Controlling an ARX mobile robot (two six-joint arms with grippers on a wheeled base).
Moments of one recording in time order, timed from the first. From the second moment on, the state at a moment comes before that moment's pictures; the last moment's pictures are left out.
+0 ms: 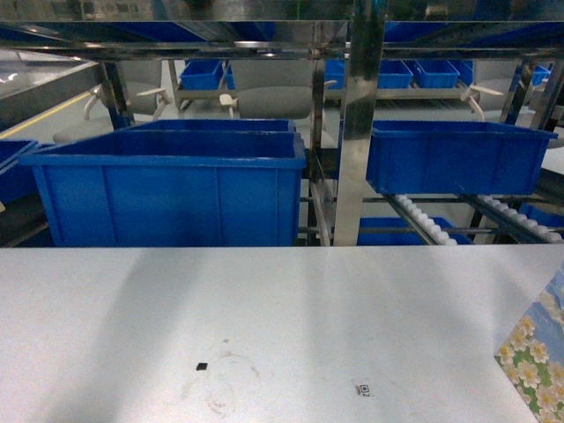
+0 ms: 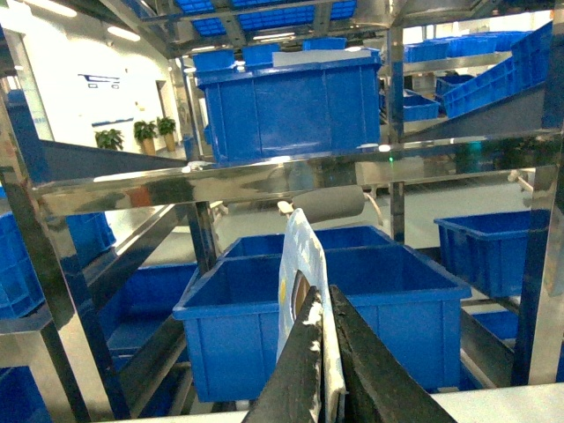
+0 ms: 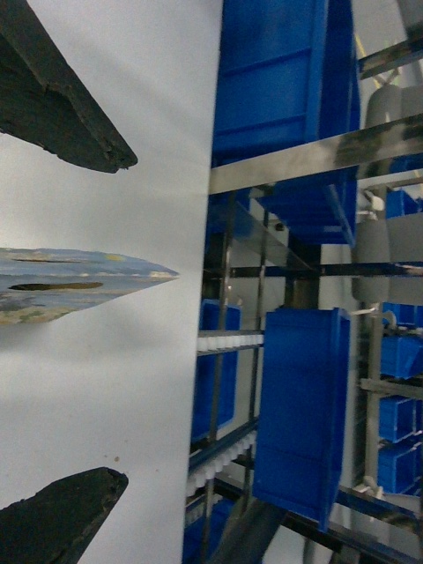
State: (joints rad) left arm -0.15 0.60 0.22 0.56 -0.18 0.14; right arm -0.21 1.32 0.13 1.01 -0.35 -0.04
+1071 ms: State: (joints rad) left arm -0.32 0.73 0.22 0.69 -0.31 0.15; right arm -0.25 0.66 0.11 0.51 -0.34 -0.02
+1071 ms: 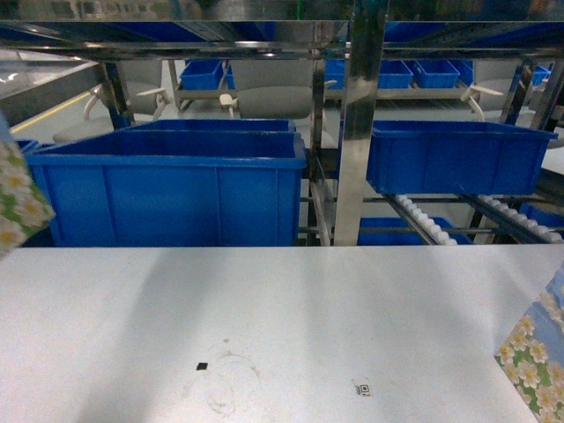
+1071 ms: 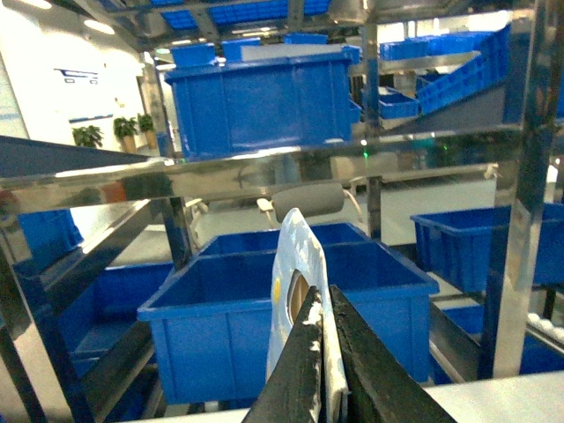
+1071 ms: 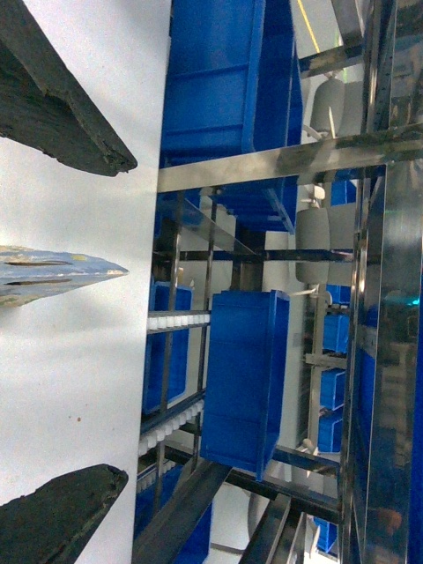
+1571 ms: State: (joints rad) left arm -0.60 1.26 0.22 1.12 -0.56 0.16; right arm -0.25 0.66 0.11 0.51 -0.34 -0.02
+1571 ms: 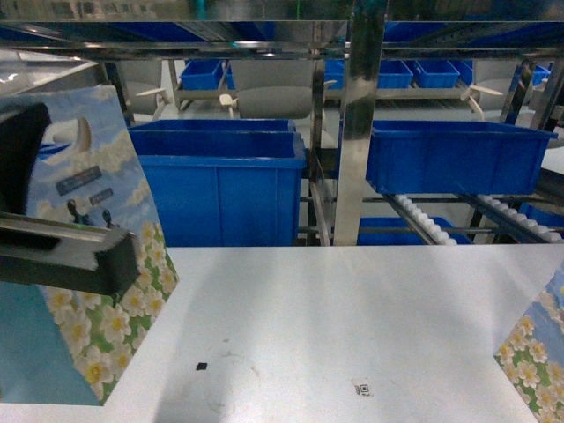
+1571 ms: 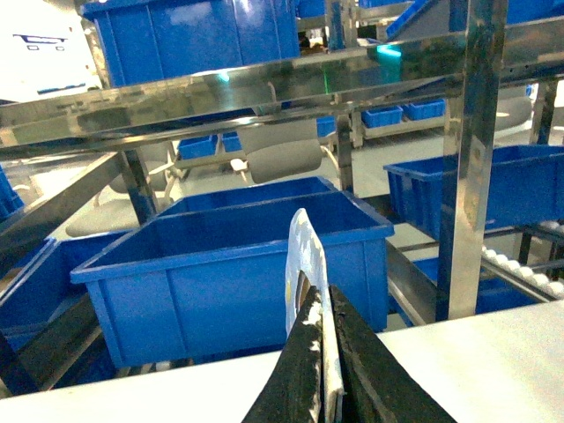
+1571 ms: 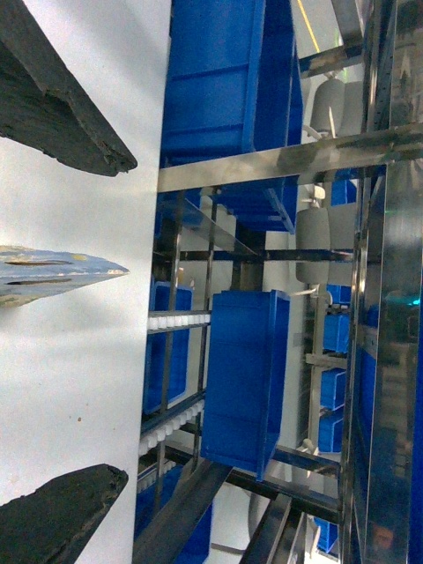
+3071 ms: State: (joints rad) left arm -0.61 1.91 0.39 1.29 -0.61 0.03; right arm -0.25 0.66 0.11 0.51 -0.34 -0.02
